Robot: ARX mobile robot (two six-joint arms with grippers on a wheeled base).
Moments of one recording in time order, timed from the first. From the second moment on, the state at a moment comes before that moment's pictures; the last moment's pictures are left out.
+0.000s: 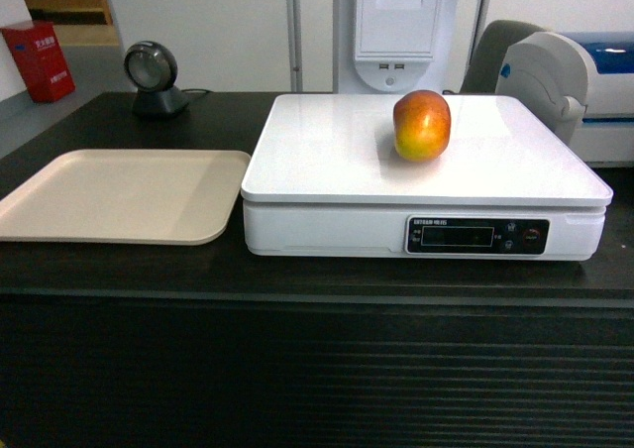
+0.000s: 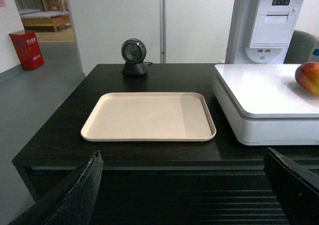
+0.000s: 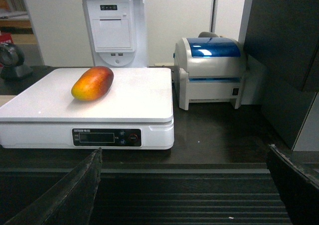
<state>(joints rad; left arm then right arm) 0.00 0.01 0.01 0.00 0.00 -0.01 0.00 0.00 0.01 0.00 0.00 0.00</state>
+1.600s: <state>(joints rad) 0.00 0.01 0.01 0.00 0.00 -0.01 0.00 0.00 0.01 0.00 0.00 0.00</state>
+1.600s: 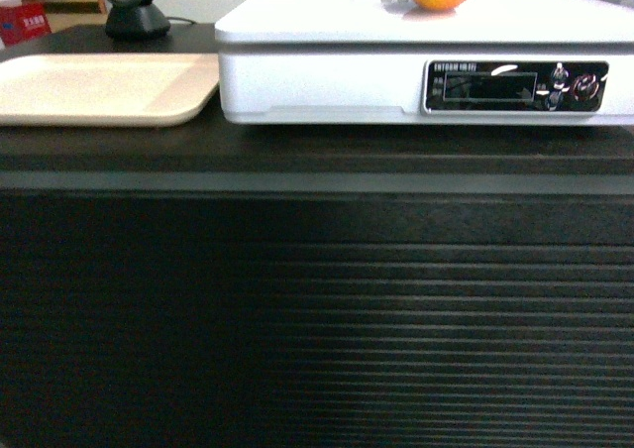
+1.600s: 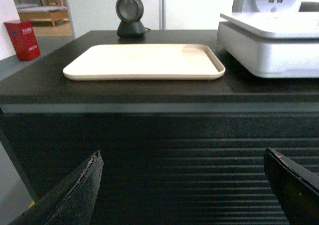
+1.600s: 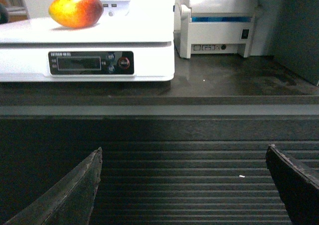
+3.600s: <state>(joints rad) 0.00 0.01 0.01 -0.01 0.00 -0.01 0.00 0.00 0.01 -0.01 0.00 0.00</state>
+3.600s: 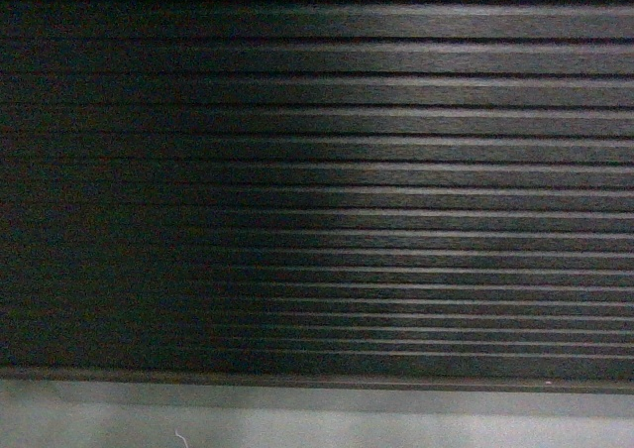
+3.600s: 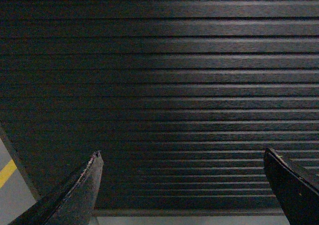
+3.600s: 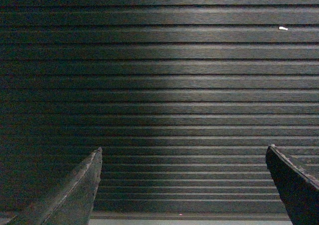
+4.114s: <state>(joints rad) 0.00 0.01 0.01 -0.01 0.00 -0.01 0.00 0.00 0.01 -0.01 0.00 0.00</state>
